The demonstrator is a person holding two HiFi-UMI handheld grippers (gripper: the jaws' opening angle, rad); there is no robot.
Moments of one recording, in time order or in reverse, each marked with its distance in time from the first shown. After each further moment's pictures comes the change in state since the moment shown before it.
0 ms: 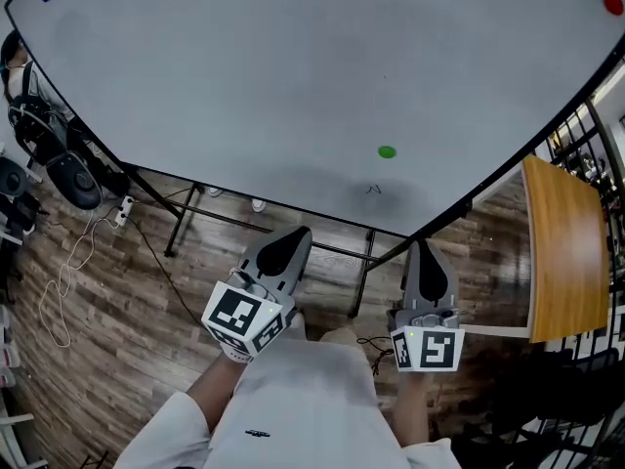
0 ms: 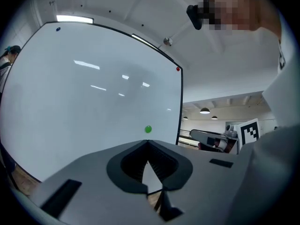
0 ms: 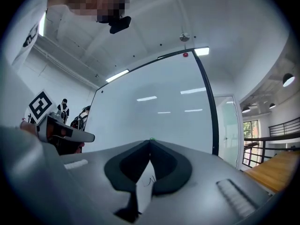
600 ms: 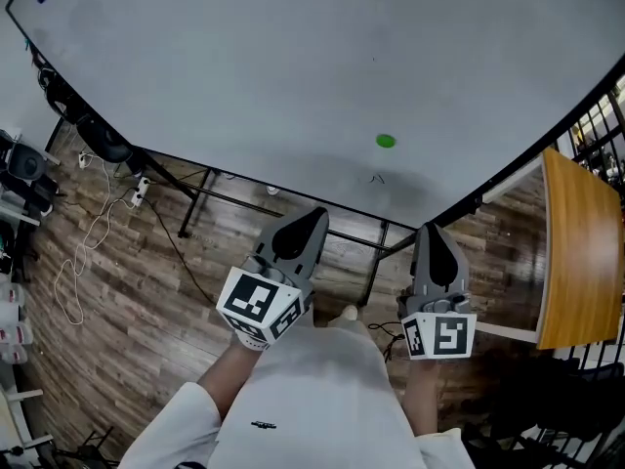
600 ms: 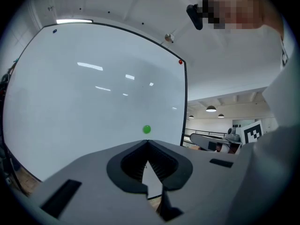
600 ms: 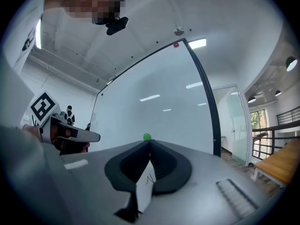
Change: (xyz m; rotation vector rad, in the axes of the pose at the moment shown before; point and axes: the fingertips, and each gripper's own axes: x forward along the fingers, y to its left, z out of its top) left arm 0.045 -0.018 0.001 0.003 0.005 0.070; right arm 0.019 -0.036 -0.016 0.074 0.010 0.076
